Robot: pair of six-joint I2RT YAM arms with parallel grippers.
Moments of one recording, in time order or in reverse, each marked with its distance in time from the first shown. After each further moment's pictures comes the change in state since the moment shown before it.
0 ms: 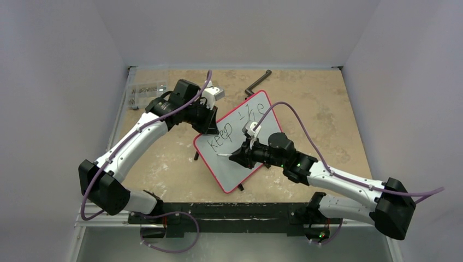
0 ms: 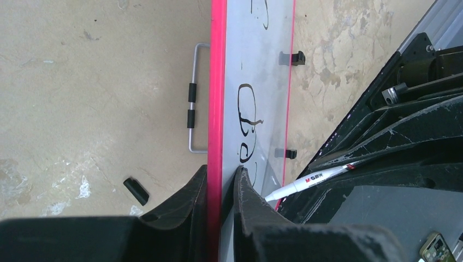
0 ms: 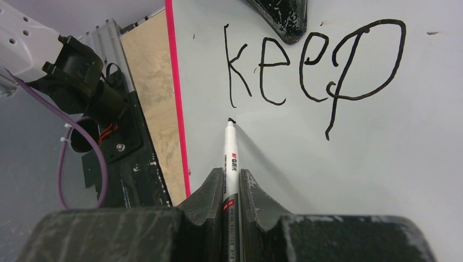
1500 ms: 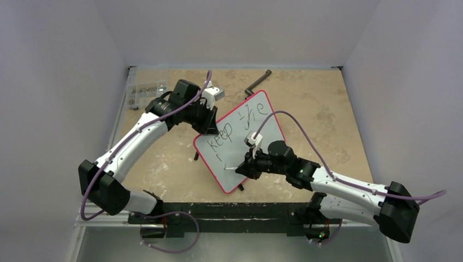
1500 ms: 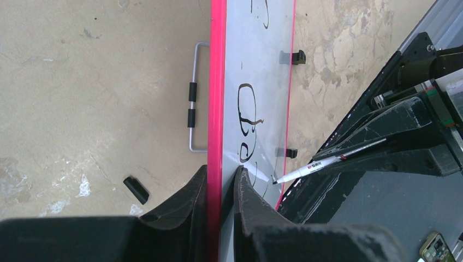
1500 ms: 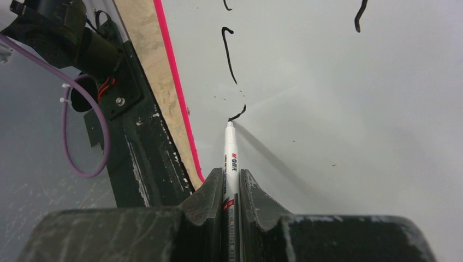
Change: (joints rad) left arm 0.002 -0.001 -0.001 -0.004 -0.003 0.000; right arm 0.030 -0.070 -0.093 -0.125 0.012 0.068
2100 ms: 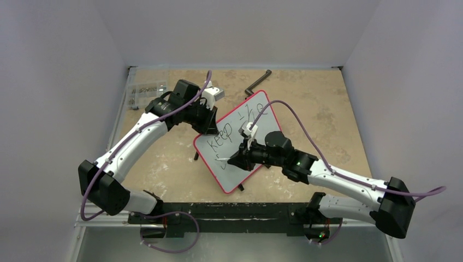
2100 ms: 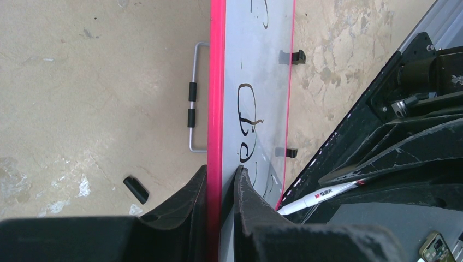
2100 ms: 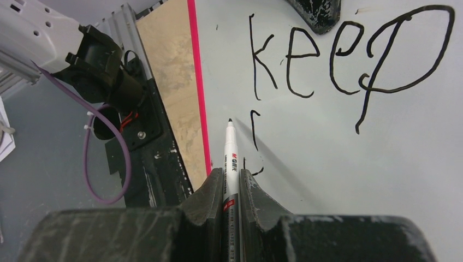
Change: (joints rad) left arm 0.000 -0.002 -0.001 0.000 0.000 0.000; right arm 0.005 0.068 0.163 0.004 -0.031 -0.030
